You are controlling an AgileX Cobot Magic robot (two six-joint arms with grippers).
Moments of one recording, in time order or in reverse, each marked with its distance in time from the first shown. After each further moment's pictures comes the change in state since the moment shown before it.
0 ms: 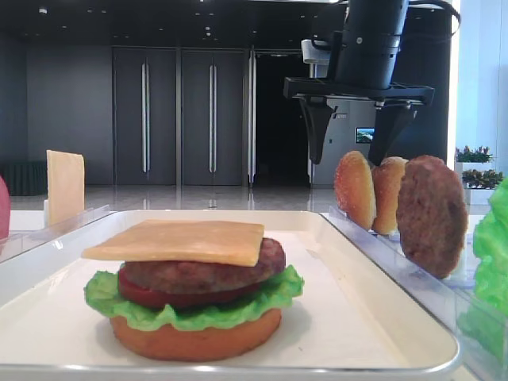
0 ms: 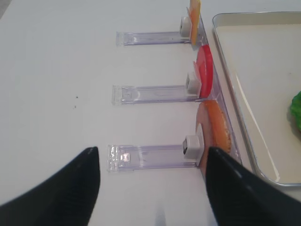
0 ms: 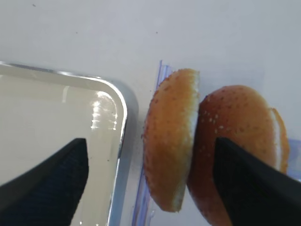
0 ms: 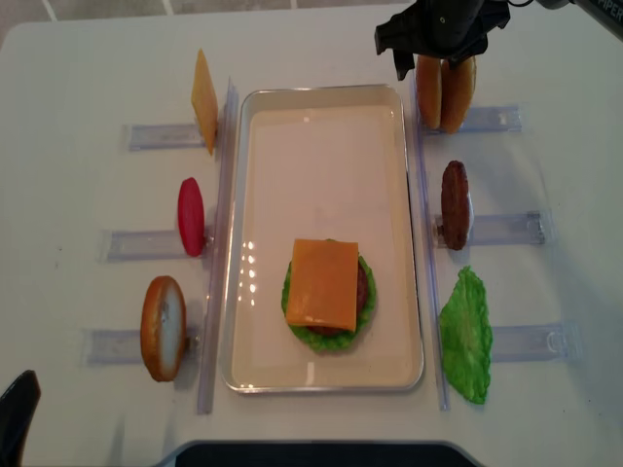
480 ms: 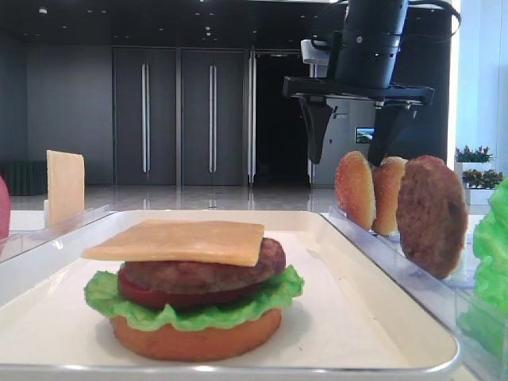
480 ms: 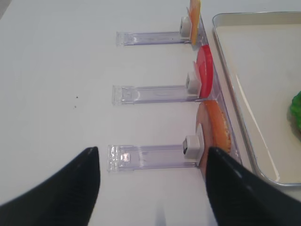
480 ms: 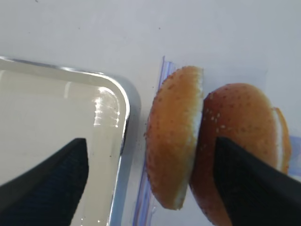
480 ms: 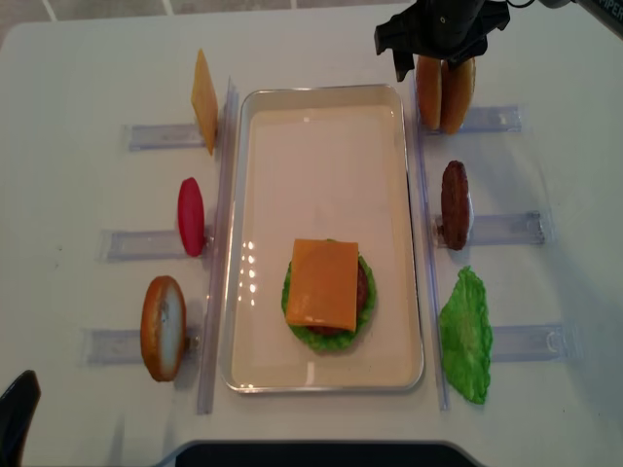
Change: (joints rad) left arm 0.000 0.000 0.000 0.000 0.000 0.000; right arm 0.000 0.000 -0.002 0.016 0.010 -0.008
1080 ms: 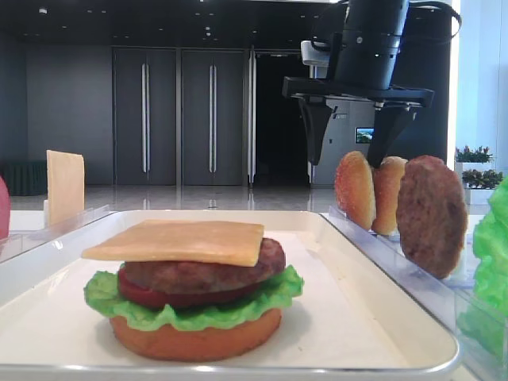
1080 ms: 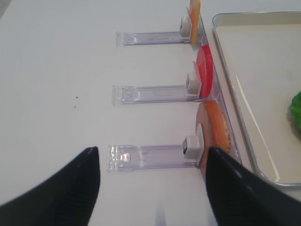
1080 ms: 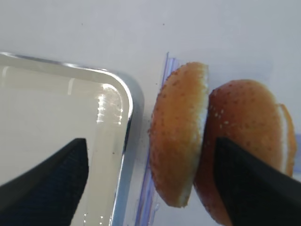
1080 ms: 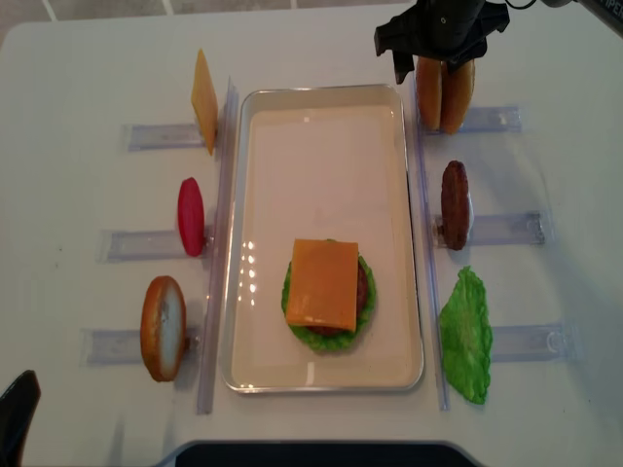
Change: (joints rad) left arm 0.000 0.000 0.000 0.000 0.000 -0.001; right arm -0.003 0.001 -0.001 0.023 0.009 -0.018
